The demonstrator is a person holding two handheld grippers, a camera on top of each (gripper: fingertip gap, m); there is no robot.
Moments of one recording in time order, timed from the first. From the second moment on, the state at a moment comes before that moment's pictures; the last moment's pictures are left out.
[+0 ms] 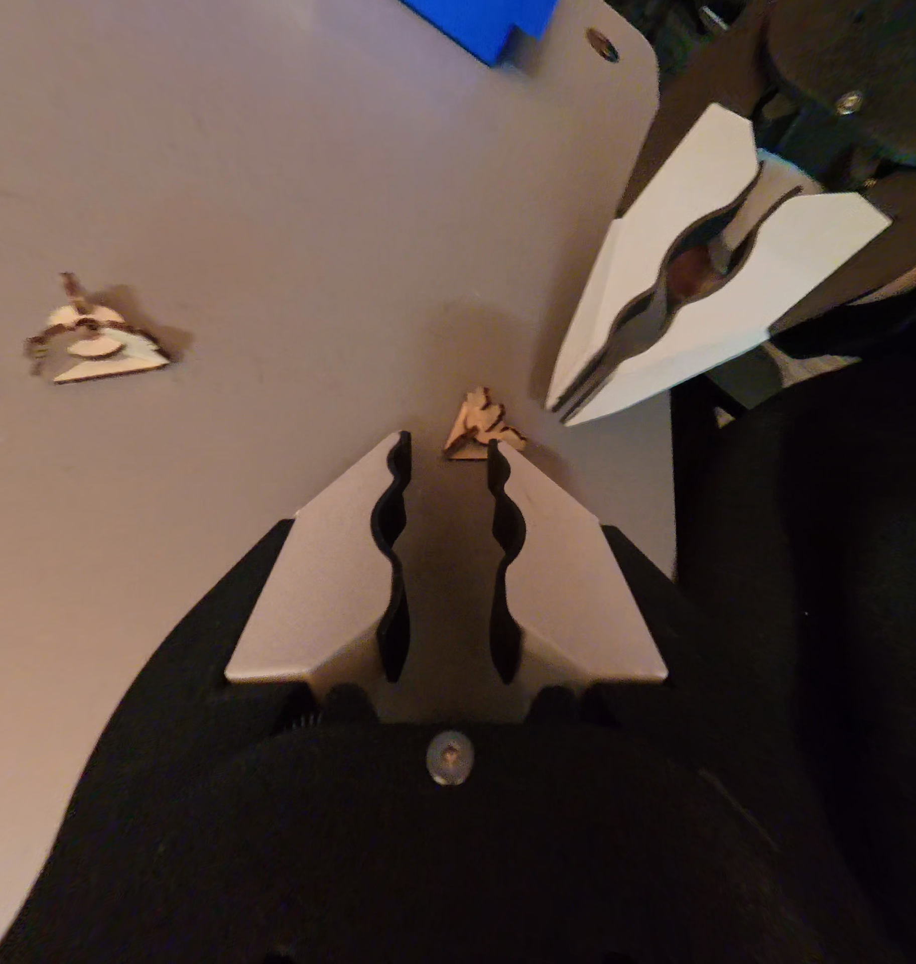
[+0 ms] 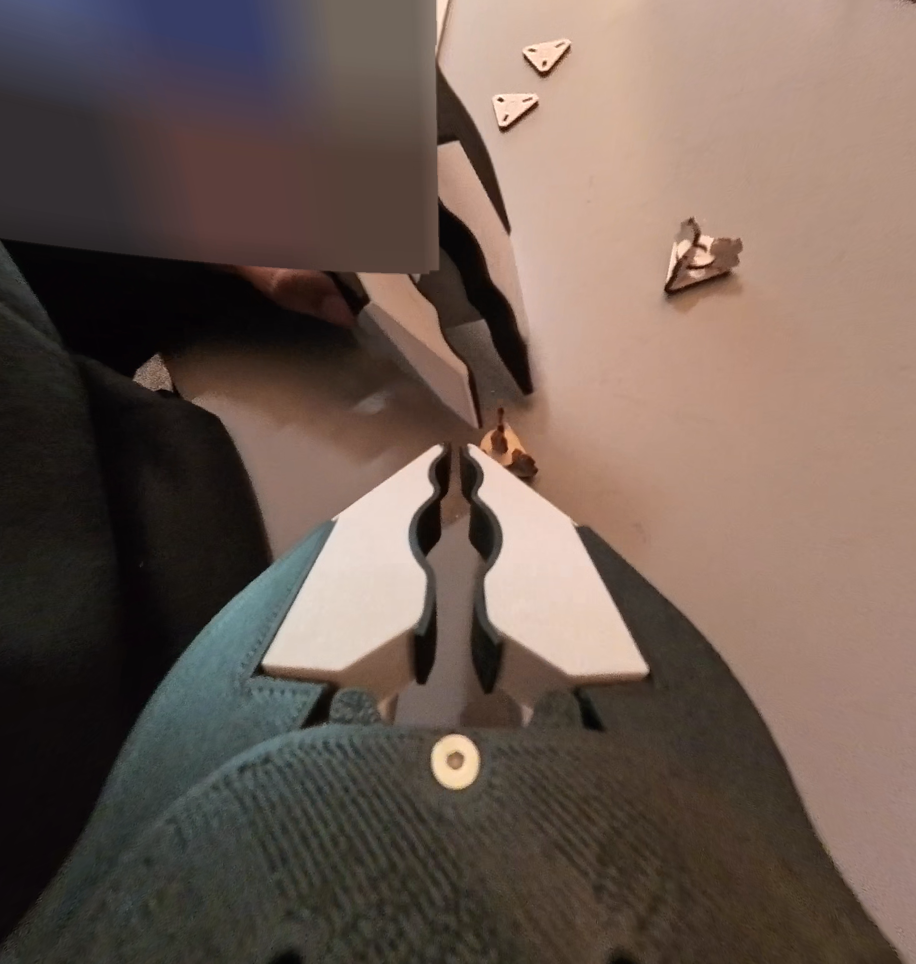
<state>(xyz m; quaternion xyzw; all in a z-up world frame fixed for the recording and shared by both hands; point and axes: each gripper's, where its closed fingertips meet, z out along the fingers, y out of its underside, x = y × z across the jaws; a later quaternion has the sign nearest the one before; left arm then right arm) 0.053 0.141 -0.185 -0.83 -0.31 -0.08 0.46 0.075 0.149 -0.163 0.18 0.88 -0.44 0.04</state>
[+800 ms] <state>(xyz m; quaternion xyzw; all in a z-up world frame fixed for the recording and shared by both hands) 0.071 0.155 -0.182 -0.81 -0.34 -0.10 0.47 0.061 0.163 -0.184 0.11 0.94 -0.32 0.00</state>
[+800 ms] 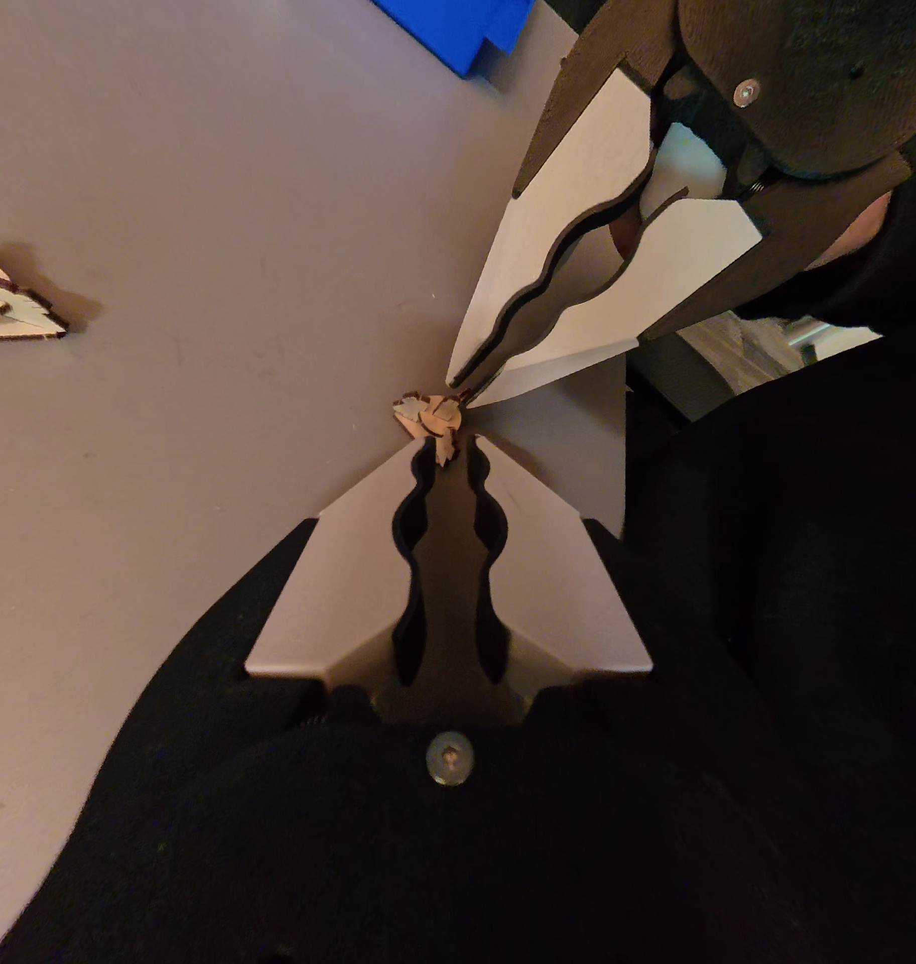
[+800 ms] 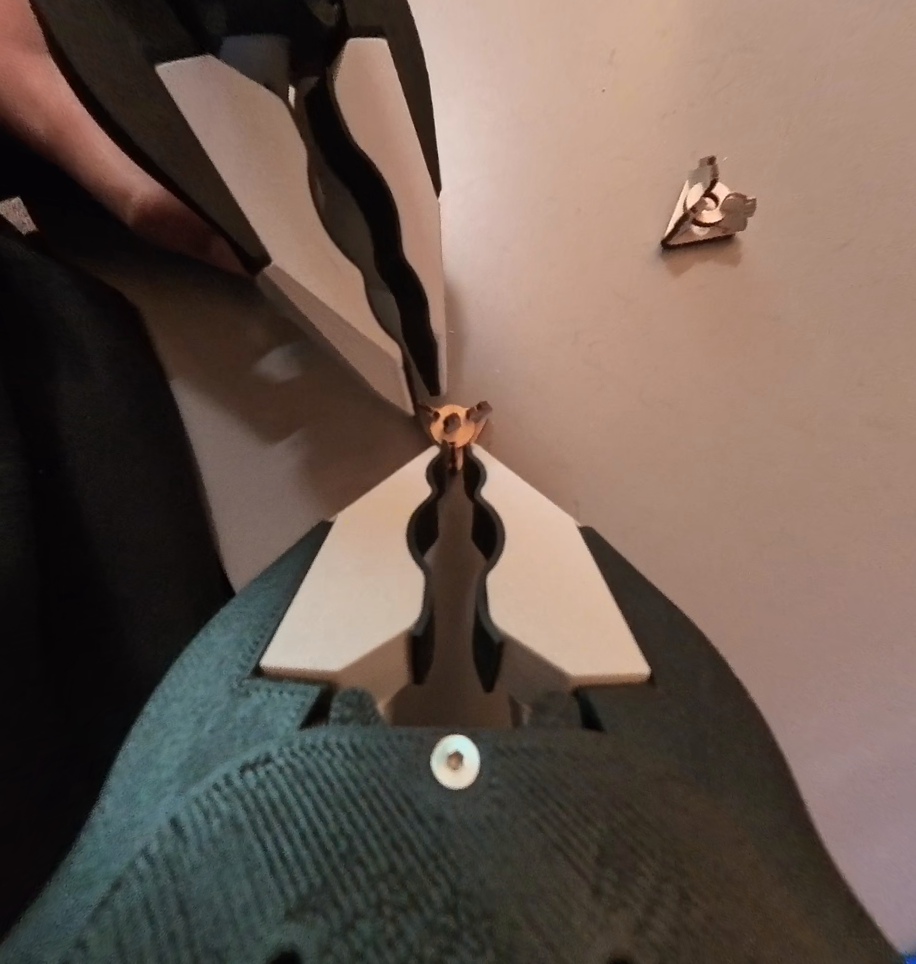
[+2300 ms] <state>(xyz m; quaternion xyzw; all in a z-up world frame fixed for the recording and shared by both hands) 0.068 0.159 -0.192 -0.85 -0.35 -0.03 0.38 0.062 0.166 -0.187 0.06 0.96 -0.27 0.04</state>
